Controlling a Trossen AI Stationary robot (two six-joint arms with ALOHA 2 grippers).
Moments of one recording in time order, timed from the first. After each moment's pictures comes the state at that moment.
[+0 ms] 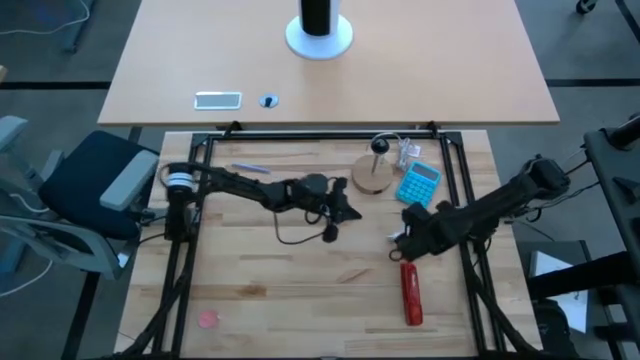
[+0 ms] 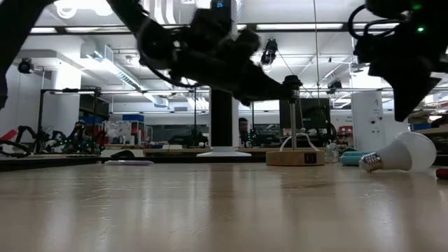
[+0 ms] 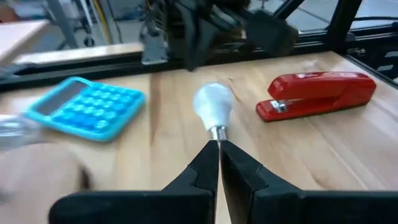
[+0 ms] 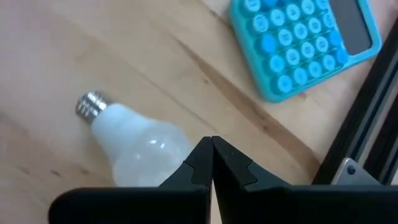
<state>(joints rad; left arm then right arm) 0.11 1.97 1.14 0.50 0.28 0.13 0.41 1.32 0.84 -1.21 0.42 1.32</state>
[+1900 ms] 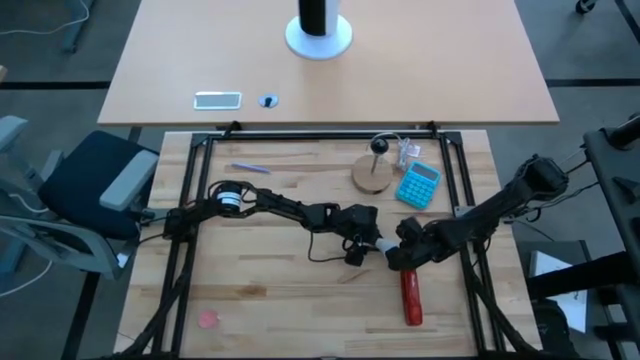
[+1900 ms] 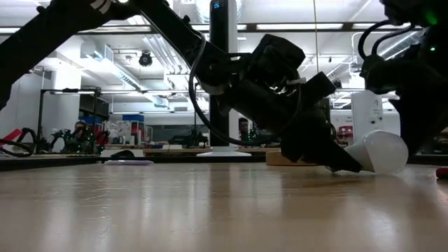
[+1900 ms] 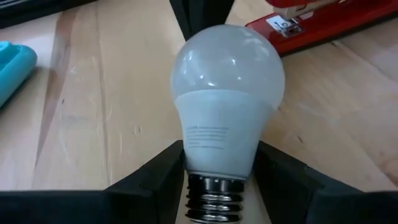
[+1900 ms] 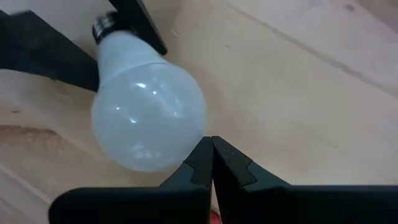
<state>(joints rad) 0.00 2.39 1.61 0.21 0.20 0.30 0.48 1.34 0.64 -0.68 0.29 1.49</state>
